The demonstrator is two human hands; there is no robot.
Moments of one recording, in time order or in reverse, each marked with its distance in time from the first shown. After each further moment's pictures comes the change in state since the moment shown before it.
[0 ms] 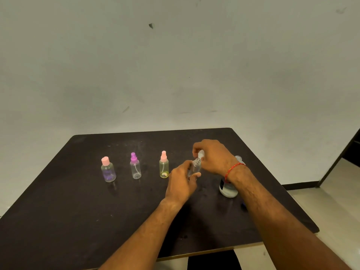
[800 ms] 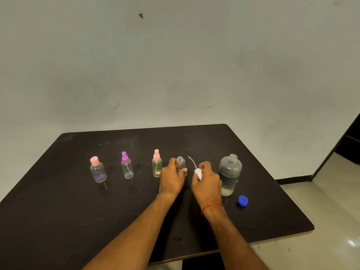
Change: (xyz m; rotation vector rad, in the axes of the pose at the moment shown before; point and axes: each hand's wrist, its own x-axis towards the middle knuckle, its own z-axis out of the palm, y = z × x) left_hand 0.025 -0.033 0.018 0.106 0.053 -0.292; right_hand -0.021 0.021 0.126 0.348 0.522 0.403
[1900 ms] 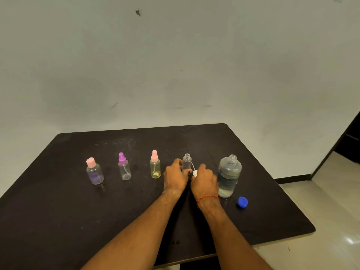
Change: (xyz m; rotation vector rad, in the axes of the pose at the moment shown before) left_hand 0.011 0.011 0.018 -0.034 -0.074 -0.107; right_hand 0.028 0.012 0.023 -0.306 -0.190 0.084
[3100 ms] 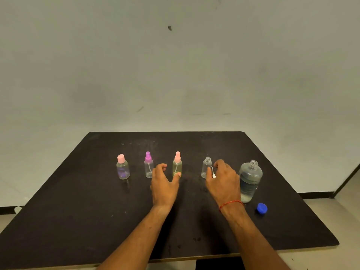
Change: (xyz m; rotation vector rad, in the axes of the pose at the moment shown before) left_hand -0.047 -0.044 -0.085 -0.074 0.367 -0.005; right_hand -0.030 -0.027 -0.036 0.122 0.302 -0.247
